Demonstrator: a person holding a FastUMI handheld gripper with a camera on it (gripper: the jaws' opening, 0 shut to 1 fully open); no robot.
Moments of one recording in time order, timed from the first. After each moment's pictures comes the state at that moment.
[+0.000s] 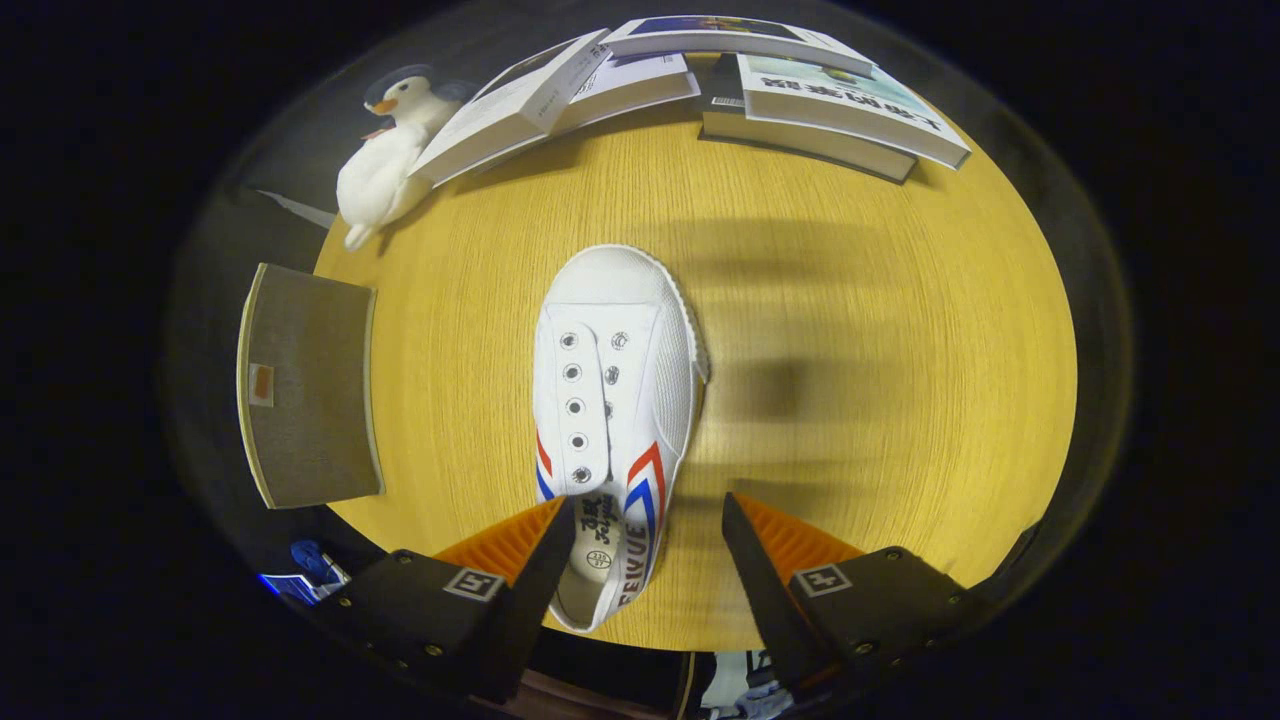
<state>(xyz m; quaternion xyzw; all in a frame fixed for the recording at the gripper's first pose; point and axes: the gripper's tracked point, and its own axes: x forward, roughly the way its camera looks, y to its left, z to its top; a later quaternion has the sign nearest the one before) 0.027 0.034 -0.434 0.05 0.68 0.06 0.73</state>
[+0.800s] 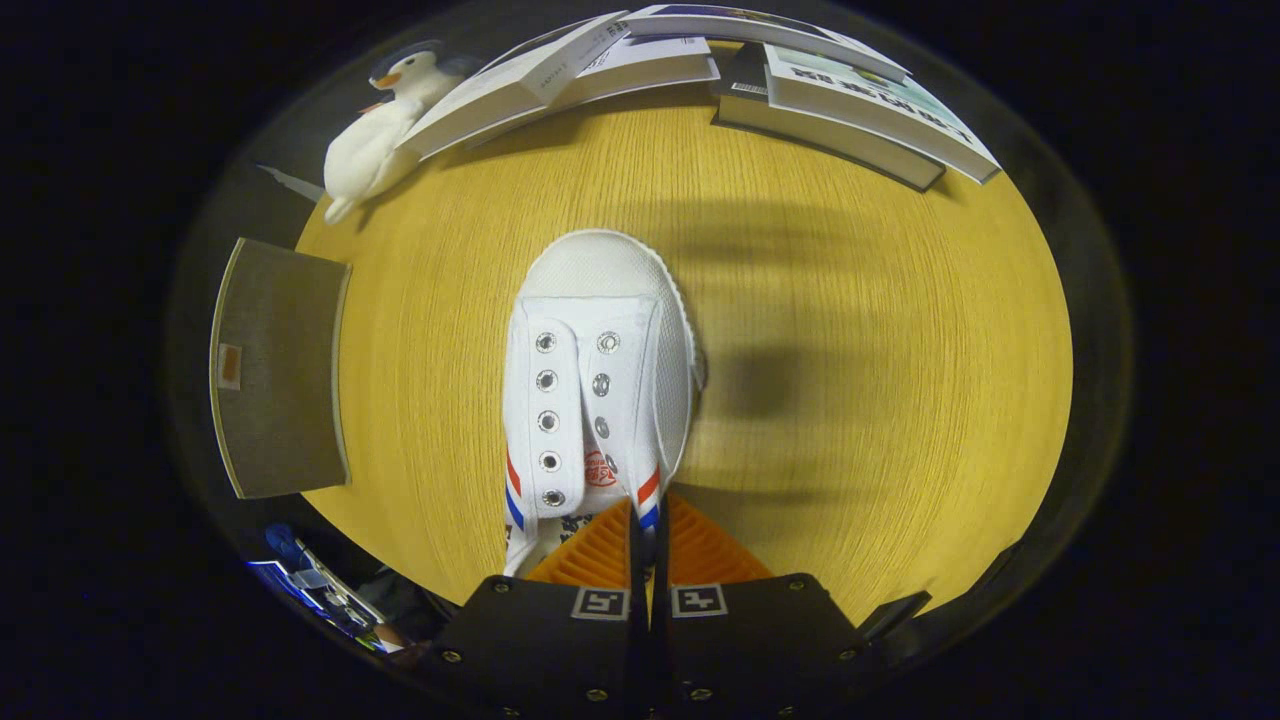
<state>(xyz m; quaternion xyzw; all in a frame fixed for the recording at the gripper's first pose) 0.027 0.030 -0.437 0.03 0.70 0.06 0.71</state>
